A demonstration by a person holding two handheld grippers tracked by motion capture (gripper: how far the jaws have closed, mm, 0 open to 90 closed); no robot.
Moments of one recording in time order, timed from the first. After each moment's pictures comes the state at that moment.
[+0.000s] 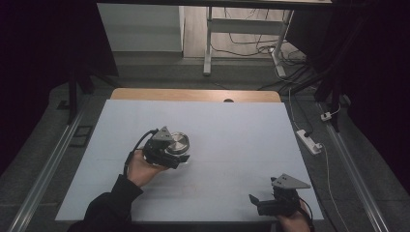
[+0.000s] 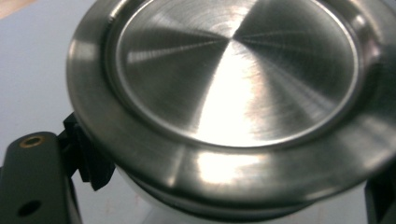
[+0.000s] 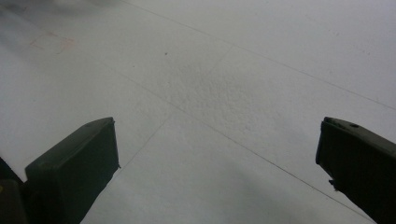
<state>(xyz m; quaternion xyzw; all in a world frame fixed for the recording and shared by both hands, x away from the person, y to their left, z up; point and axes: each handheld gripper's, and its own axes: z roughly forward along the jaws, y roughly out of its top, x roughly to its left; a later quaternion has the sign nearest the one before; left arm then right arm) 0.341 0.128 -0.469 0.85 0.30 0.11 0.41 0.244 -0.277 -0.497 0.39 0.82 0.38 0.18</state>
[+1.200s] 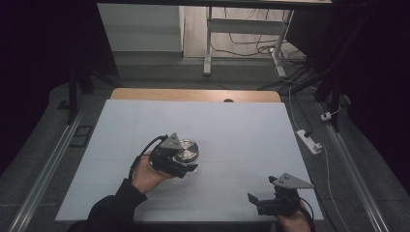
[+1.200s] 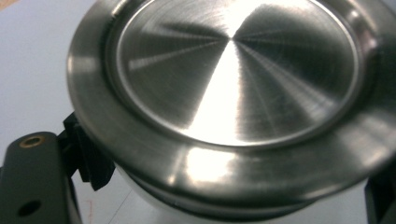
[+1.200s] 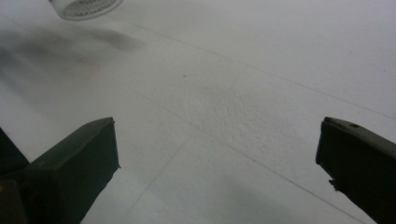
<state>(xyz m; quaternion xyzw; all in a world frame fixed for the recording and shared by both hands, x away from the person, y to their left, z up) 0.320 0.104 -0.459 0.87 0.25 0.09 0.41 0.242 -0.274 -0.489 0.39 0.80 0.42 0.17</state>
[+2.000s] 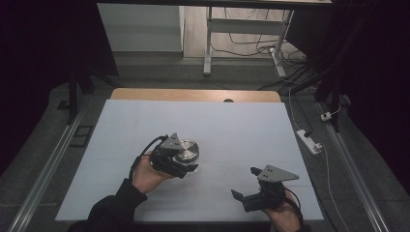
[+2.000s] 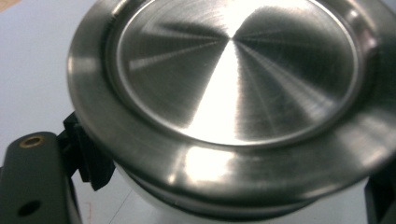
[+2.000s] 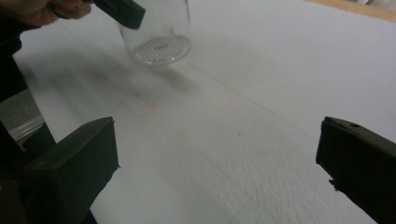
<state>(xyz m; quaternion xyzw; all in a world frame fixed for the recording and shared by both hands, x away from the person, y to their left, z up) 0.319 0.103 -0.459 0.87 0.25 0.10 0.41 0.251 -0.229 -0.462 0.30 0.82 0.46 0.15</state>
